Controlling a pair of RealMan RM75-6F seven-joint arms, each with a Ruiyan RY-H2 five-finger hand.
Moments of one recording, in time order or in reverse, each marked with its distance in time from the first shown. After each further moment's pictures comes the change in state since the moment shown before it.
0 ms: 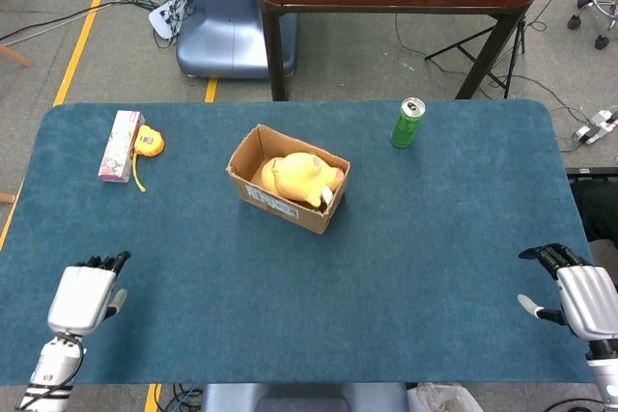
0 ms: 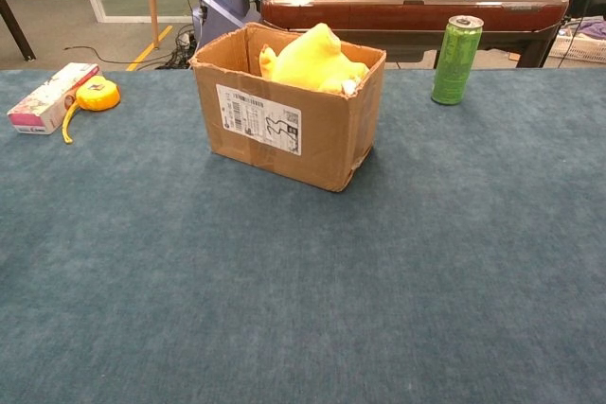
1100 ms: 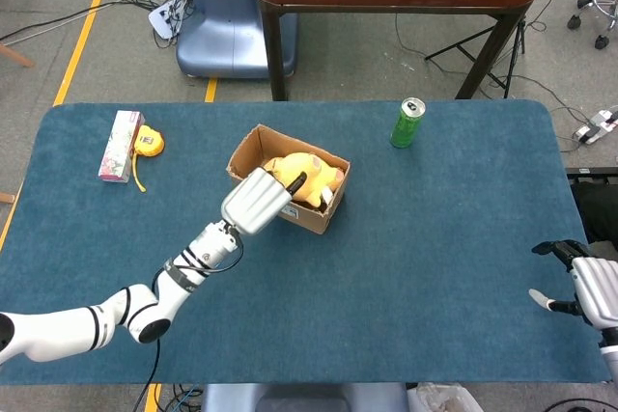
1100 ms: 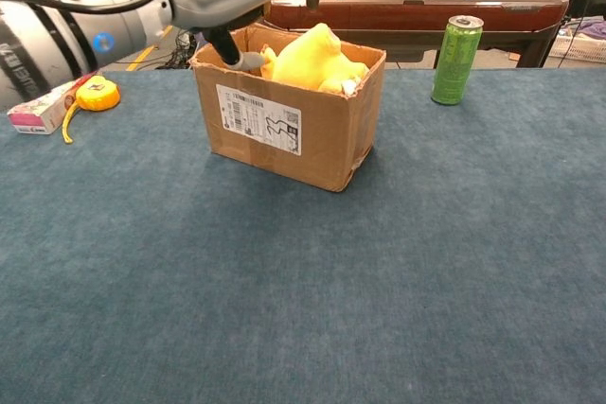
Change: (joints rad) left arm -0.686 -0.261 -0.359 0.339 -0.014 -0.519 0.113; right arm 0.037 0.041 0.019 0.046 0.104 -0.118 0.151
